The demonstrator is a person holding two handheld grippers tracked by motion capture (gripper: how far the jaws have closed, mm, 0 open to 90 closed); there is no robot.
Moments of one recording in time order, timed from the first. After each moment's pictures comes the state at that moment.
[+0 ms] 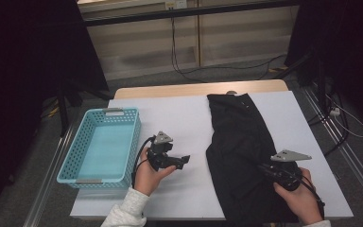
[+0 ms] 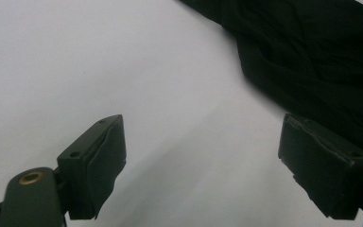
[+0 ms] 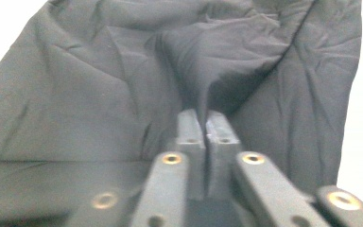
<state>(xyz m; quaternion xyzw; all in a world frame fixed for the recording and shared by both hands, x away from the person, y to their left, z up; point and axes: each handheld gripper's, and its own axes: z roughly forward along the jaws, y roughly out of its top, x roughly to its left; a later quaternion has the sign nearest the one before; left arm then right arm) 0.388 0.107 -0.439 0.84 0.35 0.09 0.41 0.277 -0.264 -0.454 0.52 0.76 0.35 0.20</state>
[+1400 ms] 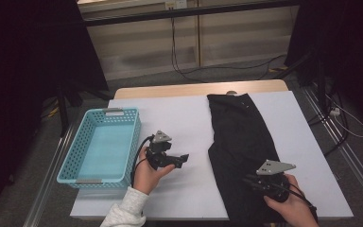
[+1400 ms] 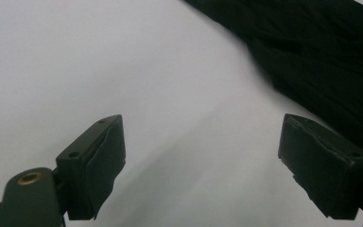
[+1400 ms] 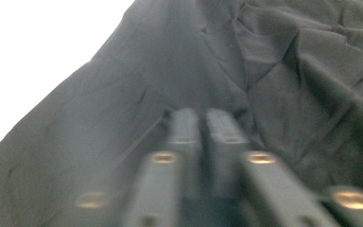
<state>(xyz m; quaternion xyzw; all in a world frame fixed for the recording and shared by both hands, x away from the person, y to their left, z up) 0.392 0.111 -0.439 0.83 0.35 0.09 0.41 0.261 -0.231 -0.462 0.42 0.82 0.36 0.16</state>
